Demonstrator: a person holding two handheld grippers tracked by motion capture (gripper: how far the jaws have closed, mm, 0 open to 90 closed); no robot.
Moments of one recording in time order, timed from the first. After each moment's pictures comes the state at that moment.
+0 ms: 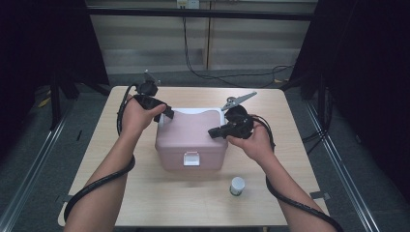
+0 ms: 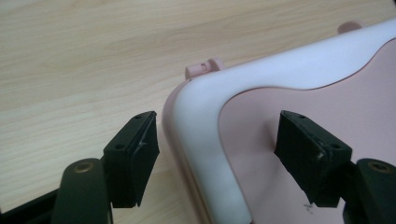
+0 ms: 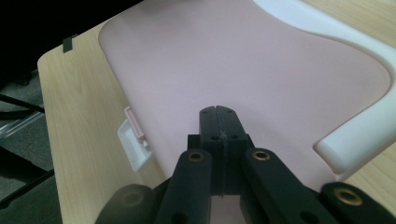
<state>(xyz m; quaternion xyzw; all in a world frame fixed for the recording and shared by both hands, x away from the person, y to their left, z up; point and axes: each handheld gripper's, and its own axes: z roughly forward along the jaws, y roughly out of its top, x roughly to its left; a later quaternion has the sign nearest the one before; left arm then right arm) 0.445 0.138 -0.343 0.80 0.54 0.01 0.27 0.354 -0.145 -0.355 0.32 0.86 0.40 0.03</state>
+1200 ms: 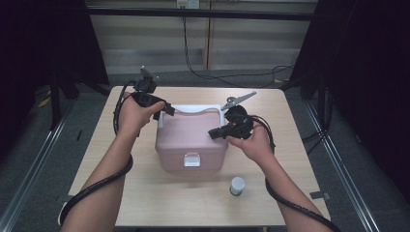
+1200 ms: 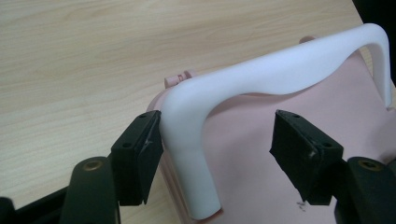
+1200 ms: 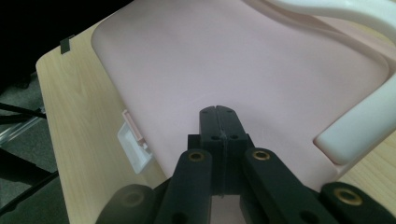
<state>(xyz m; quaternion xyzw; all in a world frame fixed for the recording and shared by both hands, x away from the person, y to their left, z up) 0.432 0.139 -0.321 0.79 0.53 0.01 0.29 0.352 -0.144 -0.354 0.34 0.86 0.39 0.02</state>
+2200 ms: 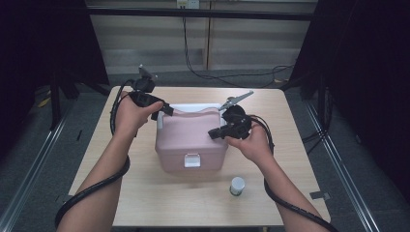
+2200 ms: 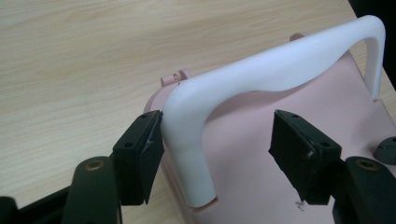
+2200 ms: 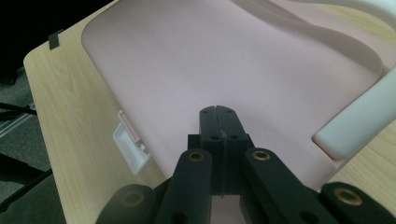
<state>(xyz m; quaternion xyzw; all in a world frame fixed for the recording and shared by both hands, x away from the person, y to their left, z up) 0.424 0.141 -0.312 0.80 0.53 0.01 0.29 0.350 -0.138 -0.350 0.35 0.86 0.37 0.03</state>
